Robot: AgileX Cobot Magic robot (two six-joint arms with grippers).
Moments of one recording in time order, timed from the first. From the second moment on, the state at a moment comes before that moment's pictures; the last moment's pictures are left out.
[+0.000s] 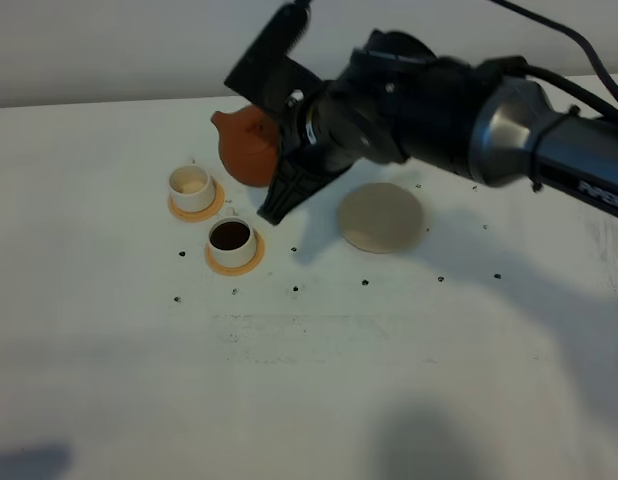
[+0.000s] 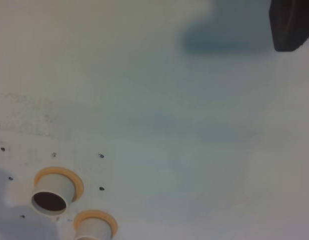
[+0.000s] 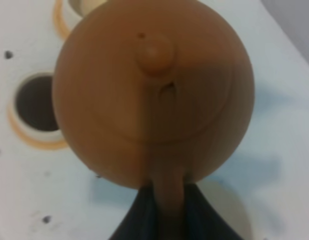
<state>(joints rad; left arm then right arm) 0.09 -0.01 -0.46 0.01 1.06 -0.03 0.64 2.01 -1.68 -0.25 0.77 -0.07</state>
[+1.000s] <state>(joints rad) 0.09 -0.01 -0.46 0.01 1.06 -0.03 0.62 2.33 -2.05 -0.36 0.87 -0.21</state>
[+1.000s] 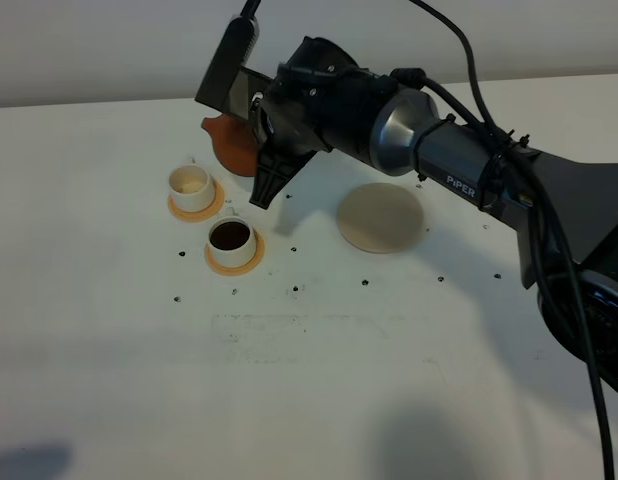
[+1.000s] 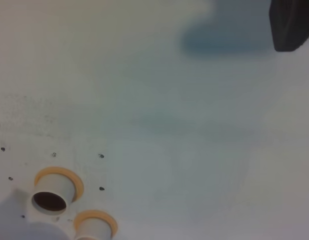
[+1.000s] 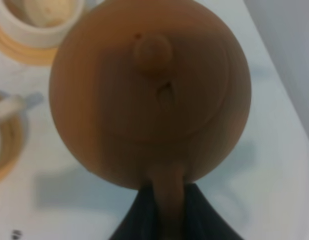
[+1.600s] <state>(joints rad) 0.09 -0.01 -0.46 0.01 1.06 -0.03 0.70 2.36 -2.05 -0.49 0.85 -0.24</state>
